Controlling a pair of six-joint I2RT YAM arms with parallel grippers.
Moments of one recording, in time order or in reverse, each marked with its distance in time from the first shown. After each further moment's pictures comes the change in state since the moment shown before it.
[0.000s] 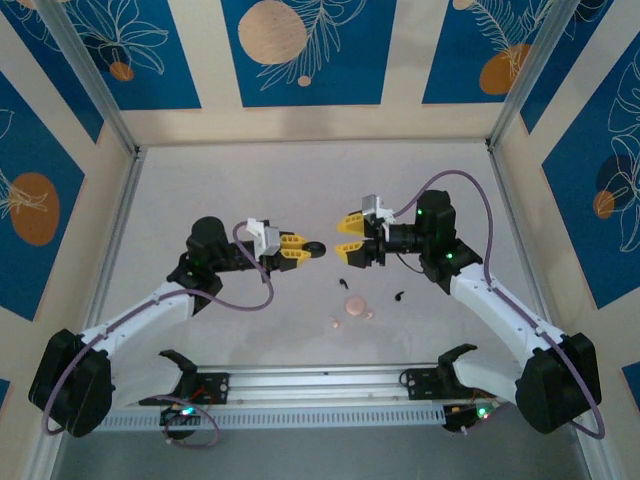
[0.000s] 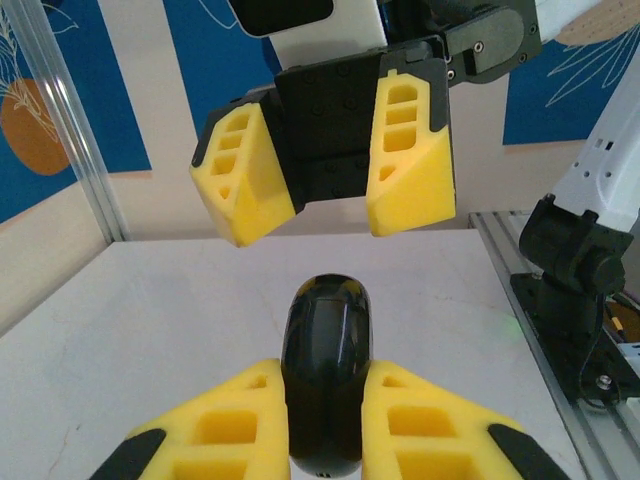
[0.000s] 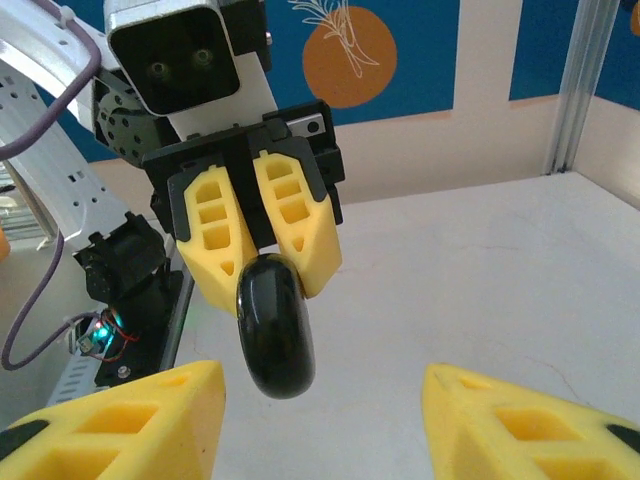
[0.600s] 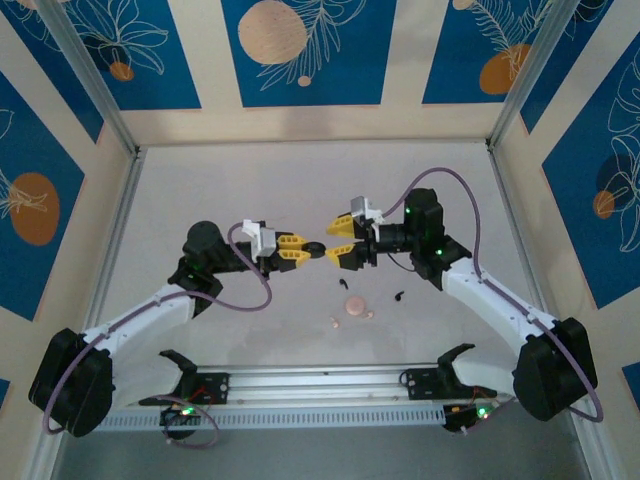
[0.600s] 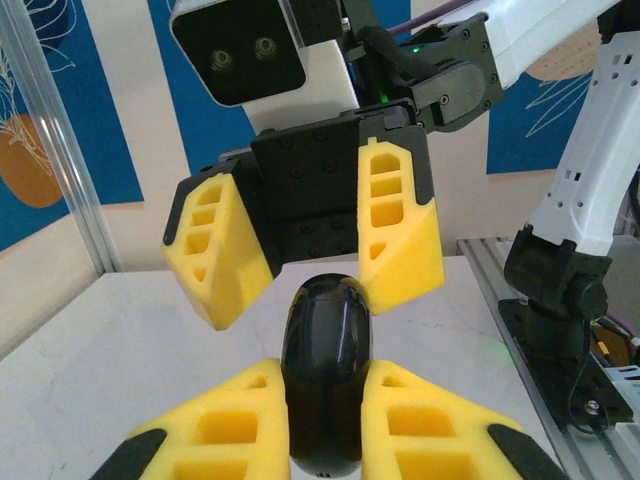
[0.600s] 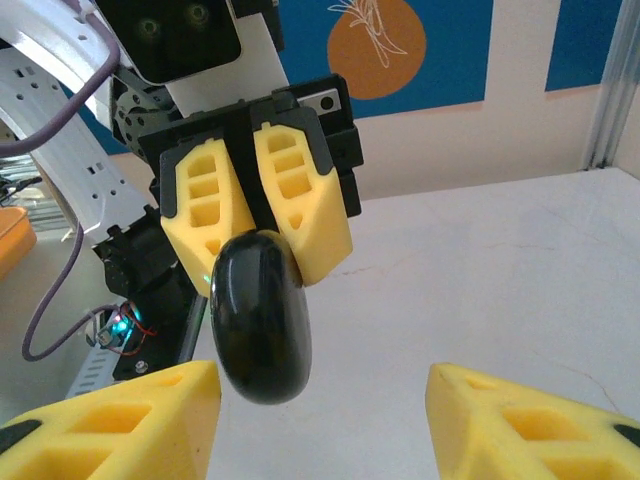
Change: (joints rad) left arm 0.000 0.001 -0.035 0.140 0.029 -0.078; right arm 0.061 0.073 0.029 0.019 -0.011 -0.009
